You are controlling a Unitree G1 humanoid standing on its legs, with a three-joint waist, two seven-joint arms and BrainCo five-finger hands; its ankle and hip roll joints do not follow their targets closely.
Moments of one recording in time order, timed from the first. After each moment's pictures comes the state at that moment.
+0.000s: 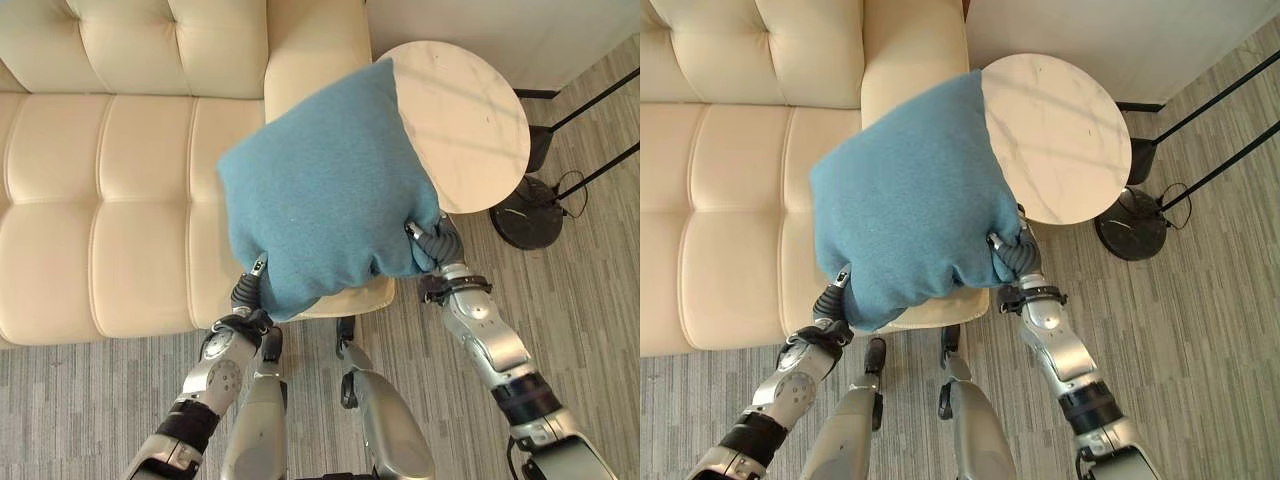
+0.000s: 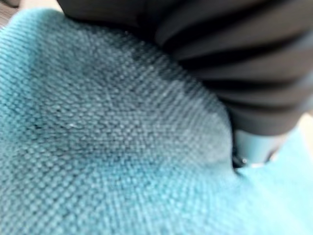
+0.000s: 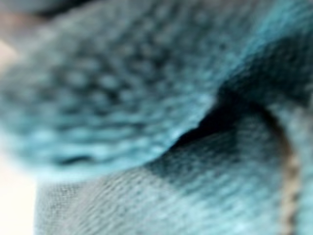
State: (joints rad) left arm -0.16 0.37 -0.26 0.24 -0.90 -0.07 0.16; right arm -0.27 -0.34 0.25 0.01 0.31 0.03 -0.25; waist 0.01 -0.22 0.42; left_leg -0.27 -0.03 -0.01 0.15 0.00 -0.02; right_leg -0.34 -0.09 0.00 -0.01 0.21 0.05
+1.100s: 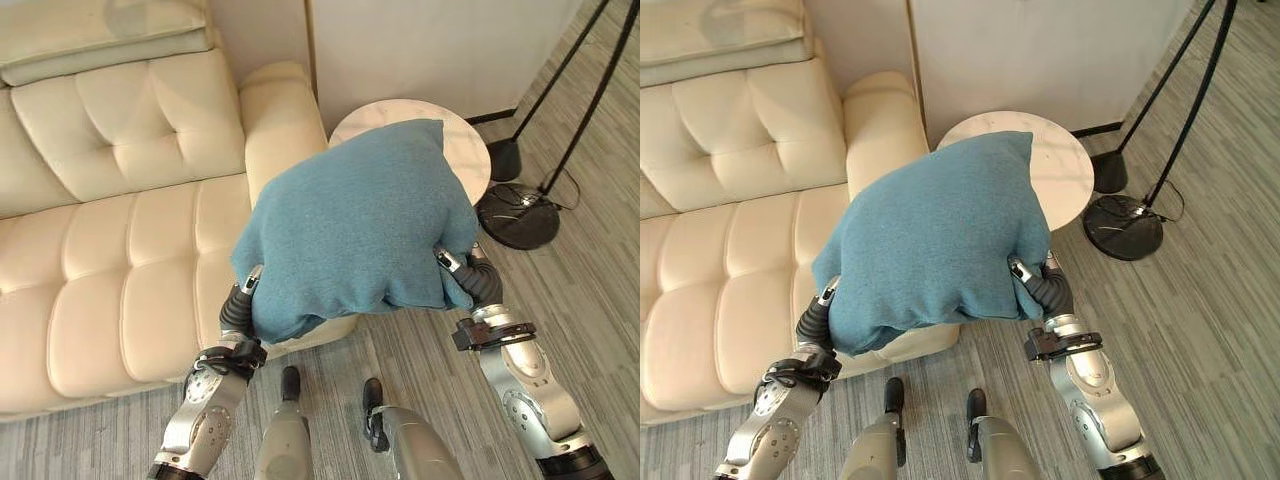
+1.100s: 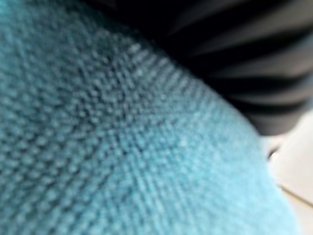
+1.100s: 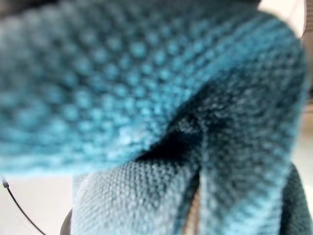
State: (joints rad) left arm 0.10 0.32 -0.18 -0.07 -0.81 -0.08 0.11; right arm -0.01 -0.43 0.20 -0.27 0.53 -0.07 -0.07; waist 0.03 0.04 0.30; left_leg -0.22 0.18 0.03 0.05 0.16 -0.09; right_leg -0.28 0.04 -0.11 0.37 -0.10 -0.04
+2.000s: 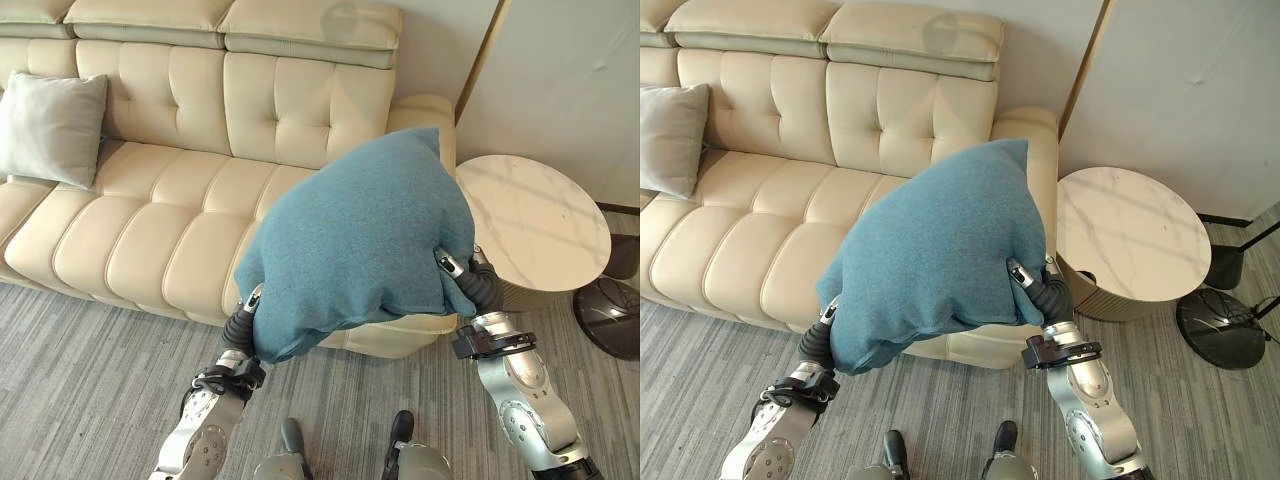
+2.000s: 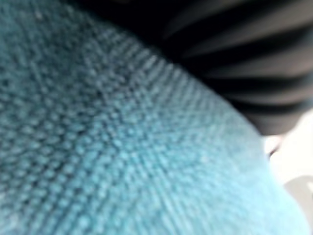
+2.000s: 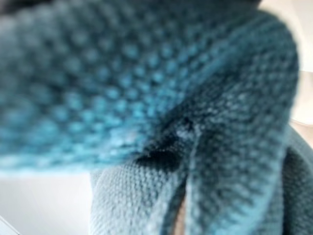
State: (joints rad) left arm 0.16 0.35 -0.19 -0.08 -0.85 -0.07 0.04; right arm 0.04 -0.36 0.19 -0.30 0.55 -0.11 -0.04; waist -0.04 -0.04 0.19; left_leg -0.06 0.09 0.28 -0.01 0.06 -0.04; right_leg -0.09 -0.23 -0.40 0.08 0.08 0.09
